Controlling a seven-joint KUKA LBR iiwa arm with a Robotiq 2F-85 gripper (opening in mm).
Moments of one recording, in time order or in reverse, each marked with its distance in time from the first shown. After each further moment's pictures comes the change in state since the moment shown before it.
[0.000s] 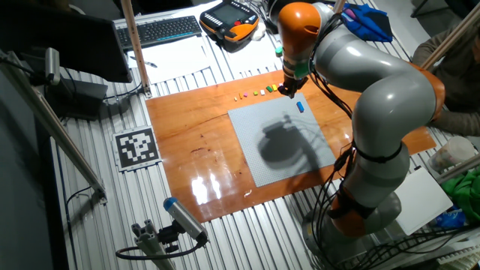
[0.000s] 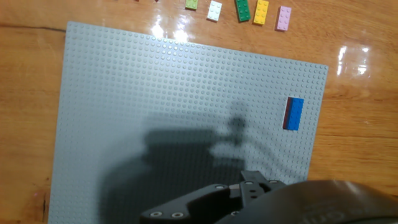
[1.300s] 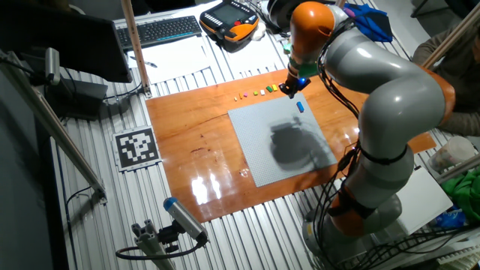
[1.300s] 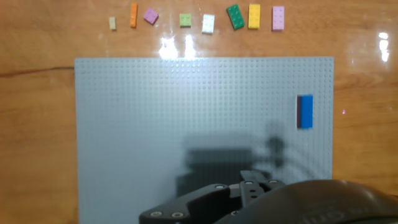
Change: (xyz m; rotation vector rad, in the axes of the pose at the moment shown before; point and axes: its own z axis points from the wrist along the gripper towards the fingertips) arm -0.017 0.000 0.012 -0.075 -0.055 0.134
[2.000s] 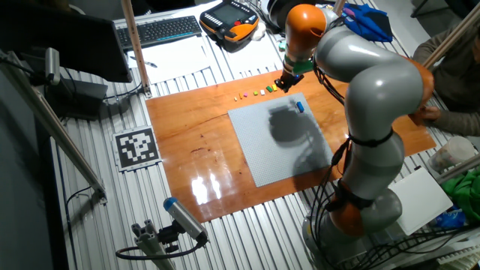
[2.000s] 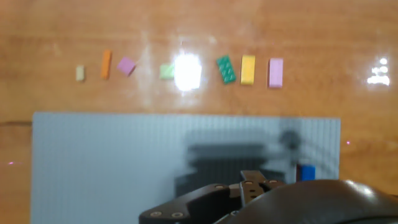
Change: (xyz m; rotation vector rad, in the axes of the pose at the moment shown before) arm -0.071 -0.028 0.061 -0.020 -0.033 -0.026
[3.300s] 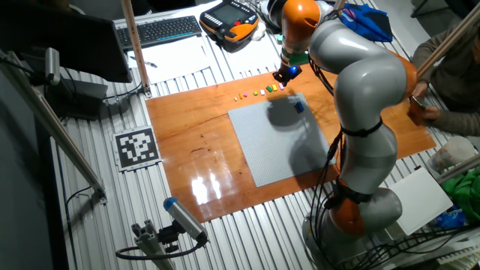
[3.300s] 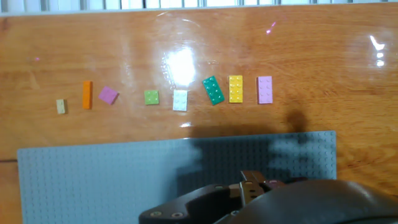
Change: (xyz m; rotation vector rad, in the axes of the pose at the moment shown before) arm -0.037 -0.019 0.021 0.015 0.029 0.060
